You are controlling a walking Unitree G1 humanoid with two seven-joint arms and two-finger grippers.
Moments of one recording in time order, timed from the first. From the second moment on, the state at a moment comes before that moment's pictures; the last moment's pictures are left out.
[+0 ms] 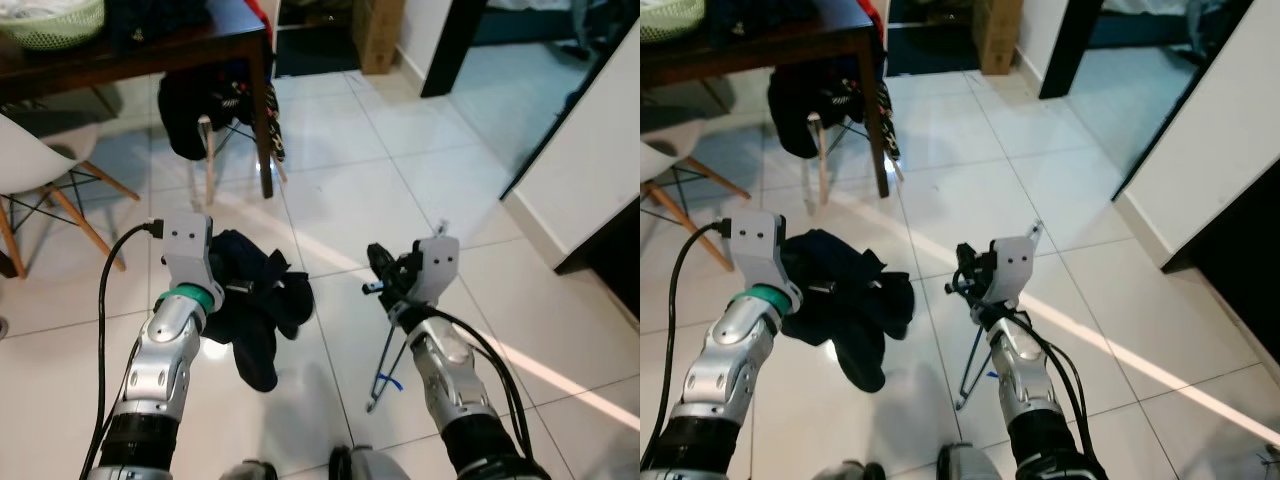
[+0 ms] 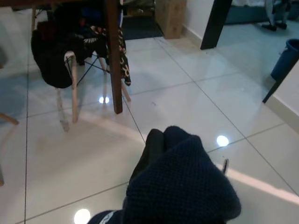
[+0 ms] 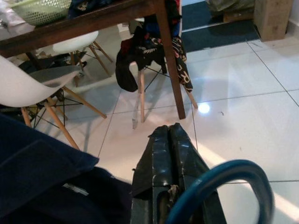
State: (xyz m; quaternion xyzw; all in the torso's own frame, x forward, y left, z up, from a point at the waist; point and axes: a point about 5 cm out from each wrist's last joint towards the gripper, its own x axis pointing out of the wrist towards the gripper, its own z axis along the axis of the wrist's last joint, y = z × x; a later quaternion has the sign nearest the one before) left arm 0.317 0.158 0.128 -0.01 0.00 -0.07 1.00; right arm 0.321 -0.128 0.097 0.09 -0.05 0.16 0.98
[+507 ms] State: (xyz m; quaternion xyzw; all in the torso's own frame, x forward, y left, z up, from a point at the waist) left arm 0.320 0.152 0.134 -0.02 0.00 -0.08 1.00; right arm 0.324 -0.131 0.101 0.10 -0.05 0.15 0.98
